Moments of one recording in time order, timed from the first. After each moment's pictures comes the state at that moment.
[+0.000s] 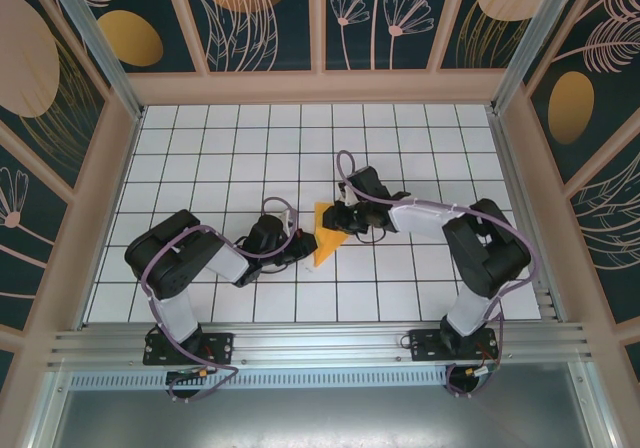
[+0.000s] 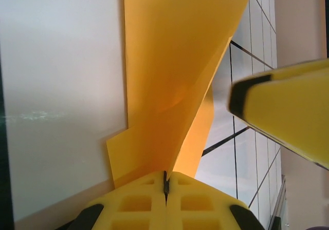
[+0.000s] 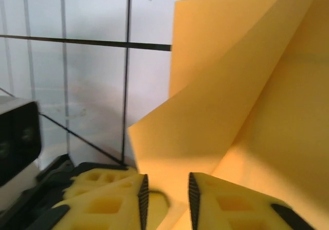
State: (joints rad) left arm -0.71 1.81 0.44 0.83 0.33 -1.07; right arm 0.63 1.70 0.91 -0.13 -0.44 0.70
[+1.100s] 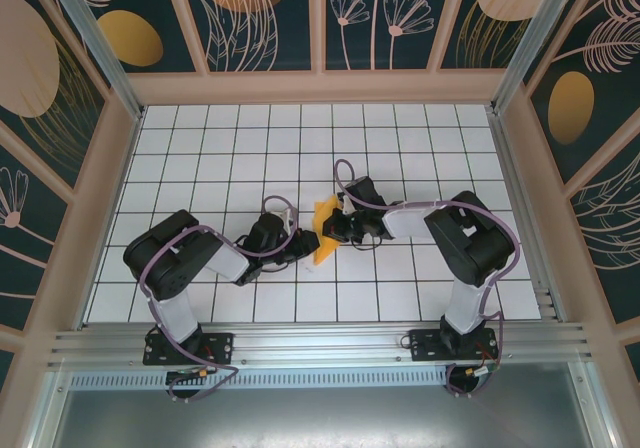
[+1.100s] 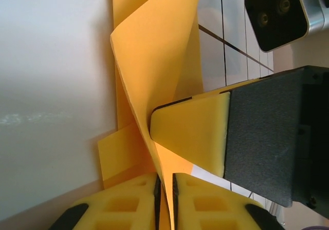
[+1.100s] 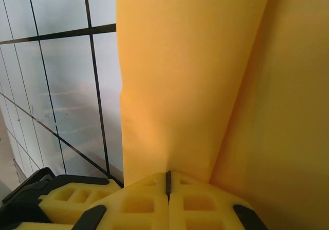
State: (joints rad) left arm -0.71 1.79 0.46 0.80 0.34 -1.07; right arm 0.64 1.82 0.85 0.04 -0.49 0.83
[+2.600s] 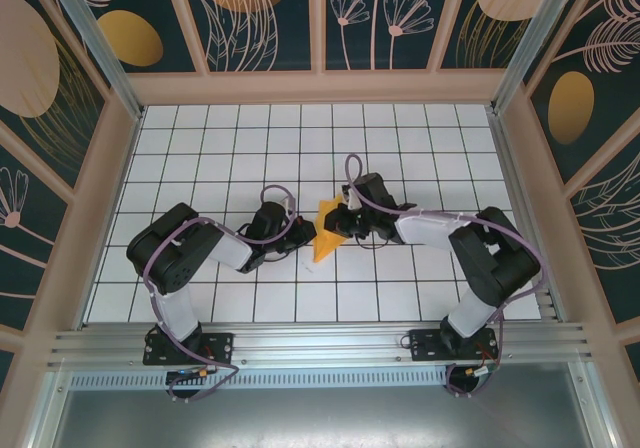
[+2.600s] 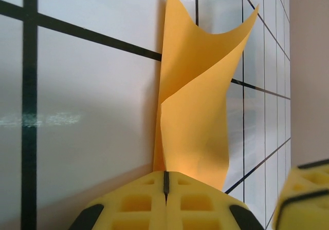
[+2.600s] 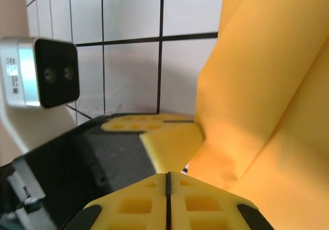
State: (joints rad) left arm -0.66 1.84 0.56 0.70 0.31 -1.05; right arm 0.64 1.63 0.78 0.06 -0.49 0.84
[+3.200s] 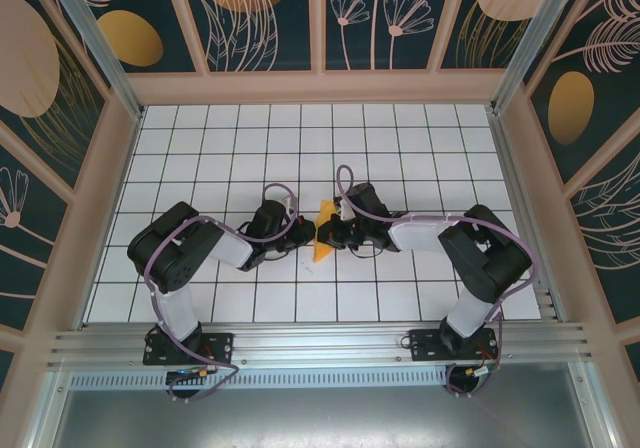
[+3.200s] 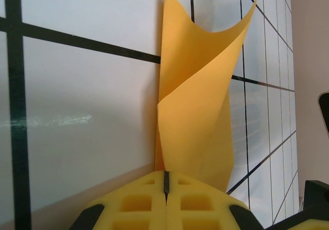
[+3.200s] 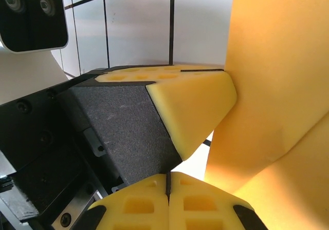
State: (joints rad) left arm -0.65 1.85 0.58 0.68 0.33 -1.01; right arm 0.70 1.69 0.75 0.15 -0.56 0.92
